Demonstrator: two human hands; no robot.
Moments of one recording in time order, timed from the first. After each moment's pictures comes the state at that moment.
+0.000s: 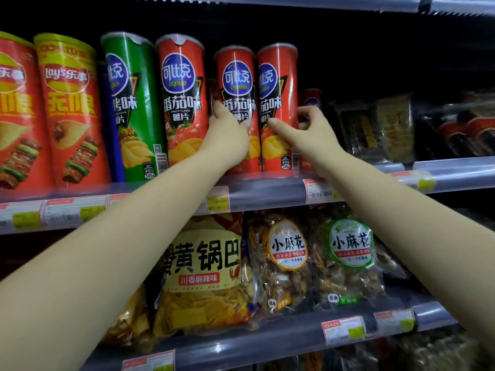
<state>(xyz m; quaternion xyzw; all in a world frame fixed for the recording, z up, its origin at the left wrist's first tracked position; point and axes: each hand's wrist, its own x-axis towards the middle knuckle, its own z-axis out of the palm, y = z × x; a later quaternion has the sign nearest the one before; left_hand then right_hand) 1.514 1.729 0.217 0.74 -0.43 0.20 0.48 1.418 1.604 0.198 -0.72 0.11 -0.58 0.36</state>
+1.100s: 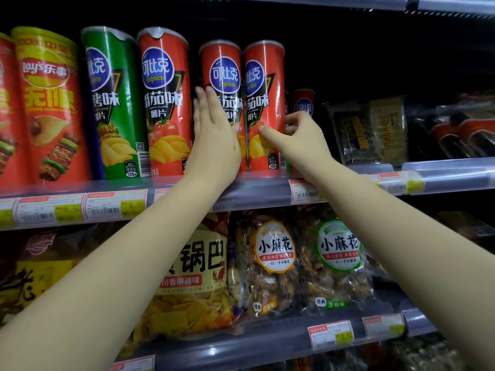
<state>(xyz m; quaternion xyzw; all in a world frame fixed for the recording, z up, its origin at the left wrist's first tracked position) 1.508 1.724 0.185 0.68 -0.47 0.38 0.42 1.413 1.605 0.189 -0.75 0.14 -0.58 0.30</state>
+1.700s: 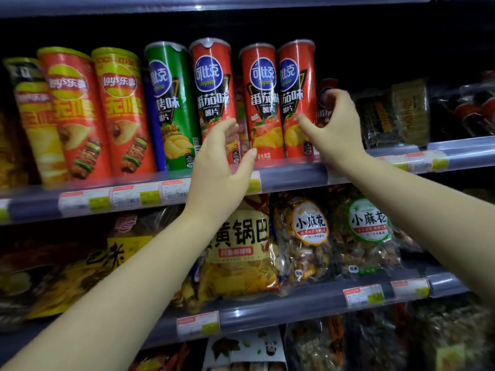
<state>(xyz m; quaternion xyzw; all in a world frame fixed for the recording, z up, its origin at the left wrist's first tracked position) 1.496 1.833 0.138 0.59 -0.53 0.30 0.54 1.401 1.639 0.181 -0.72 0.16 -0.66 0.16</state>
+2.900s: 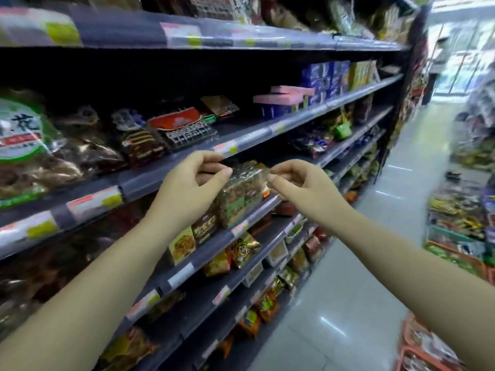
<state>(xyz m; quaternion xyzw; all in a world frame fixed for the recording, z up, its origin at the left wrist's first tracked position) 1.186 1.587 -0.060 0.52 -0.67 -0.21 0.48 0.968 1.569 -0.068 -0.69 0.46 -0.46 0.31</state>
